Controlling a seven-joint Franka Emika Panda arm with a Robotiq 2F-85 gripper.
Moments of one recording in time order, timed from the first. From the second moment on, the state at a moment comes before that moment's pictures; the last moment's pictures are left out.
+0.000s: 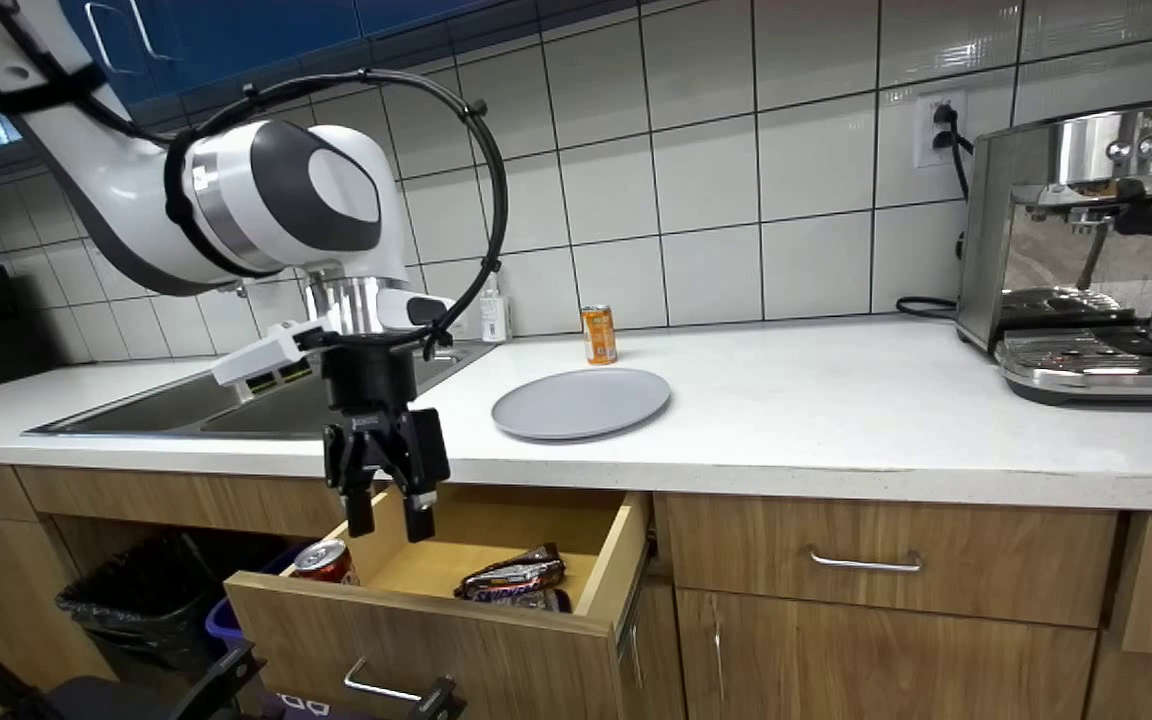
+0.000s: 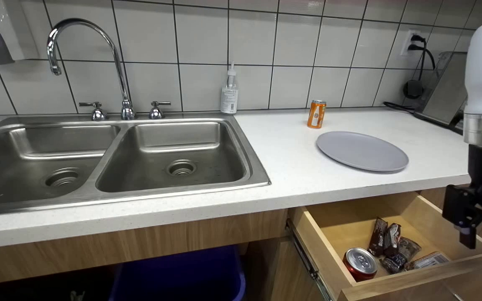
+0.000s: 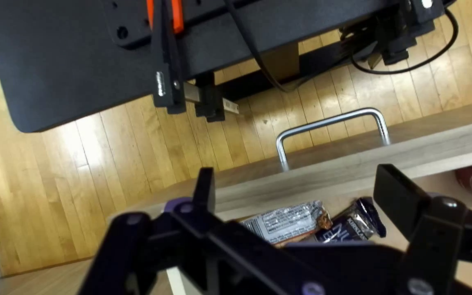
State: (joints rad) arm 0.07 -0.09 -0.11 -2.77 -0.21 2.35 0.38
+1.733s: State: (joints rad) arm 0.04 0.05 -0.06 -2.73 -0.21 2.25 0.33
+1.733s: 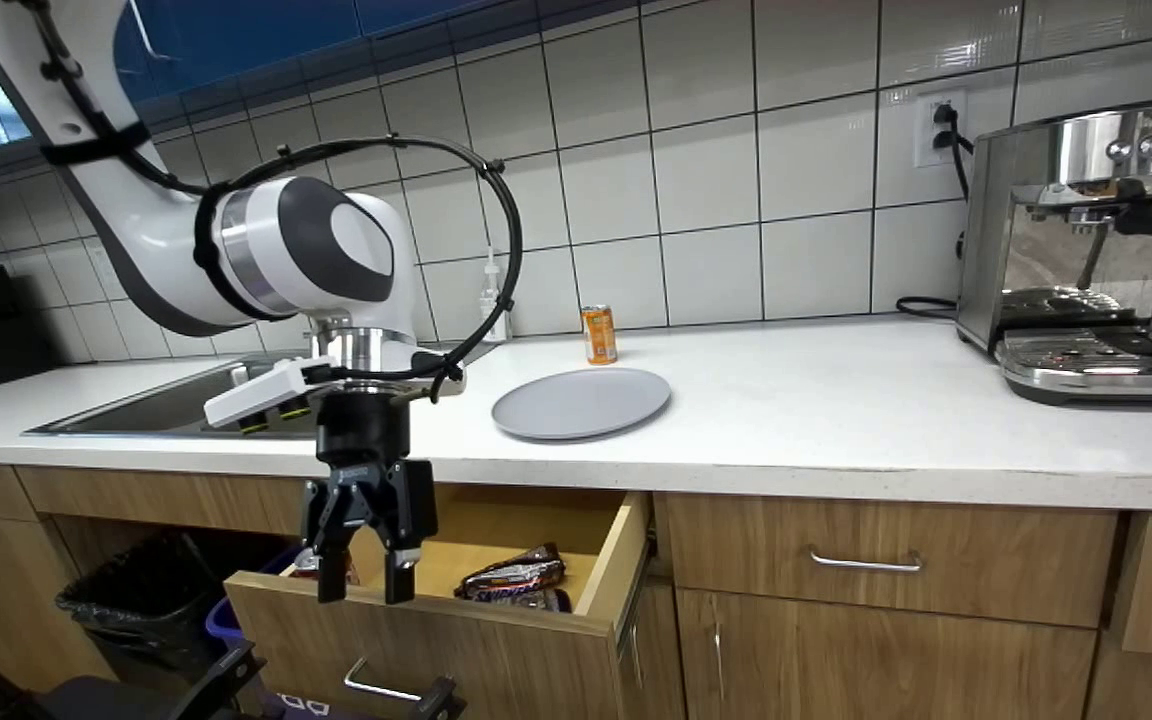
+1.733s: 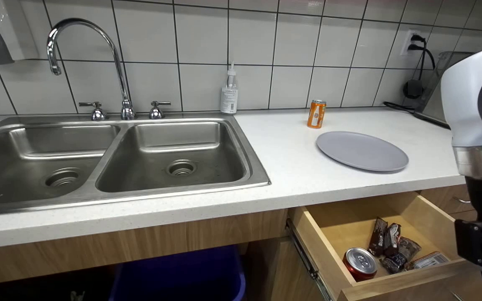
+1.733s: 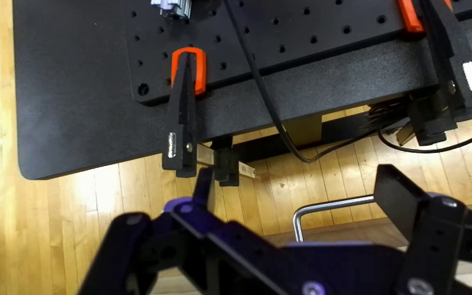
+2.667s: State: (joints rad) arm 0.04 0.26 -0.06 -2.60 -0.27 2.26 0.33
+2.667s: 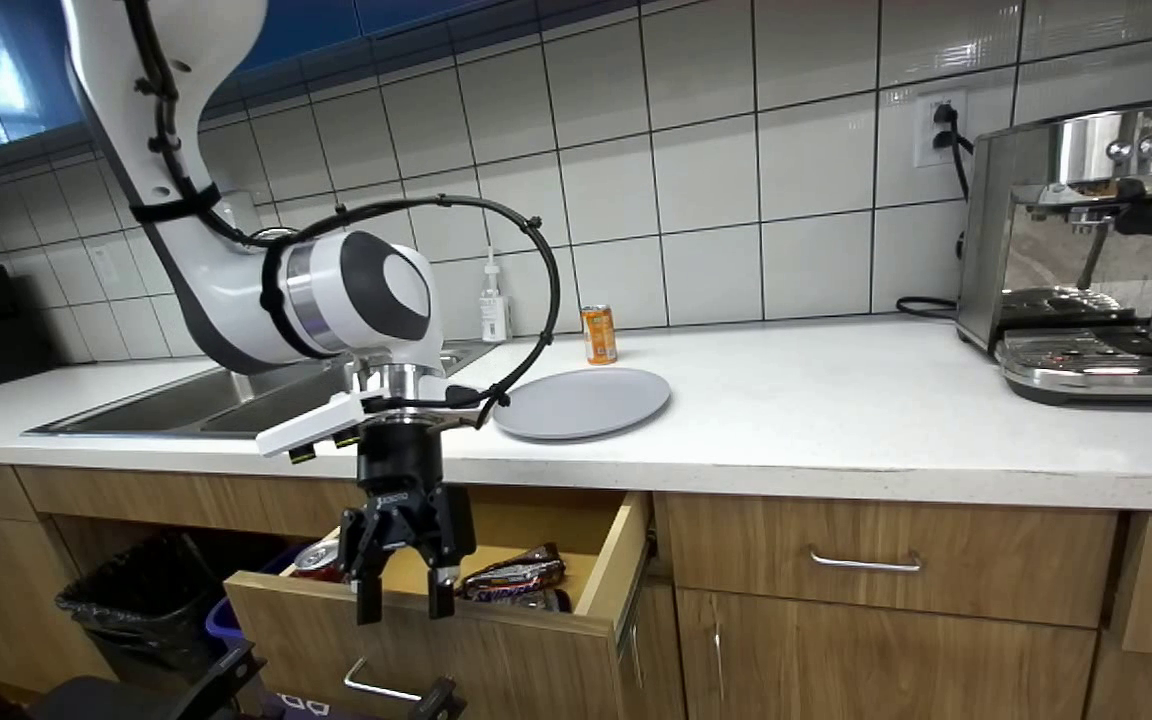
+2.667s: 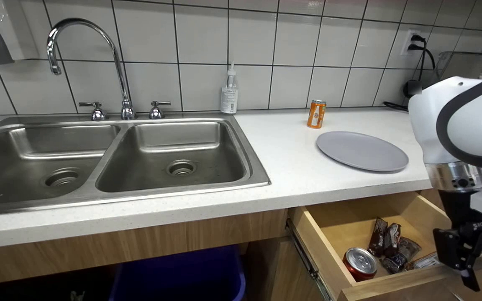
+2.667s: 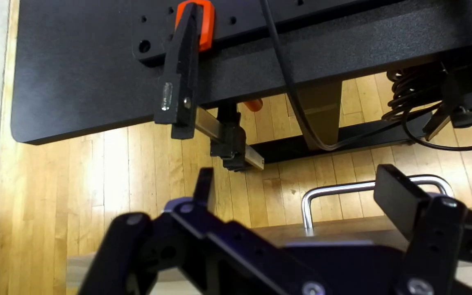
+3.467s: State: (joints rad) arm 0.06 0.31 -0.07 -2.55 -0.35 2.35 0.33
